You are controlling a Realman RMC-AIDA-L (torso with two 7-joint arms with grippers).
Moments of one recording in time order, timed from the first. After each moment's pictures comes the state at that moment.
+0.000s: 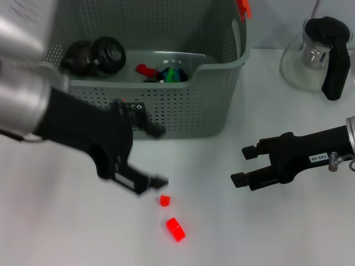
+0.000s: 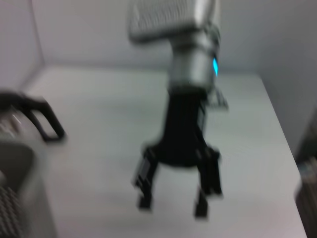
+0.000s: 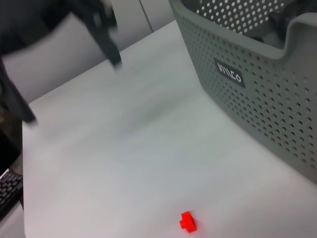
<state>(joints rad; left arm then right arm) -0.52 -2.15 0.99 1.56 2.17 1.97 -1.82 0.58 2.09 -1.00 -0.95 -2.16 -1.61 1.88</state>
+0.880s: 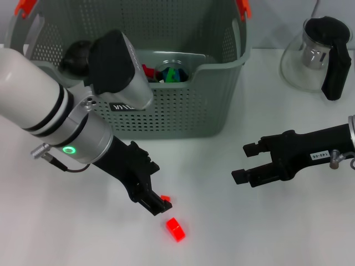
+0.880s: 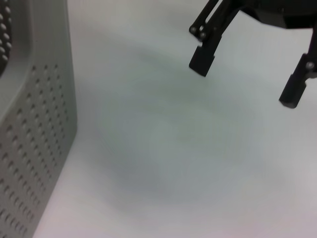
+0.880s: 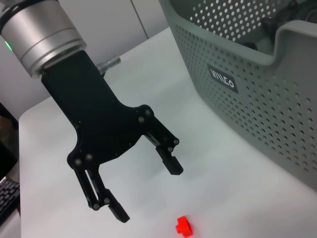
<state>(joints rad) -0.55 -2.17 1.34 1.37 2.49 1.65 -2.14 0.58 2.09 -0.98 -0.95 -2.16 -1.61 1.89</state>
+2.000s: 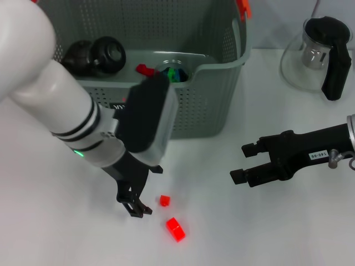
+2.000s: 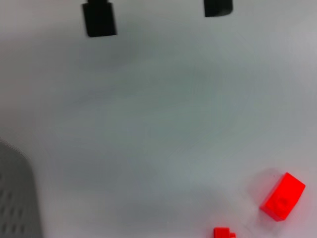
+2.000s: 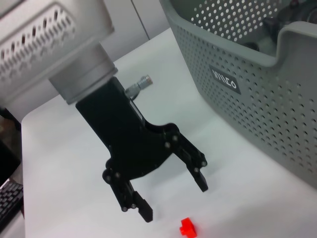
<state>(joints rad) -0.62 -2.17 1.47 1.23 2.61 1.52 -1.66 0.58 2.09 -0.98 -0.95 -2.16 -1.61 1.90</state>
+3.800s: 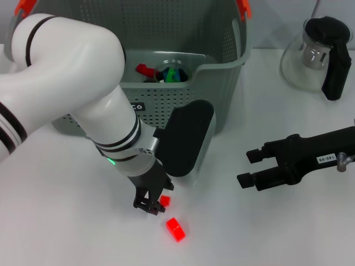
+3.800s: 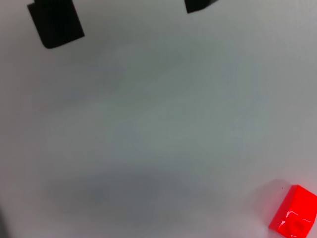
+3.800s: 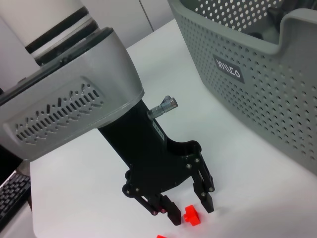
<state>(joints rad) -0.72 -2.17 1.69 1.12 2.64 1.41 -1.75 0.58 2.08 -0.98 -0.95 -2.16 -1.64 1.90</state>
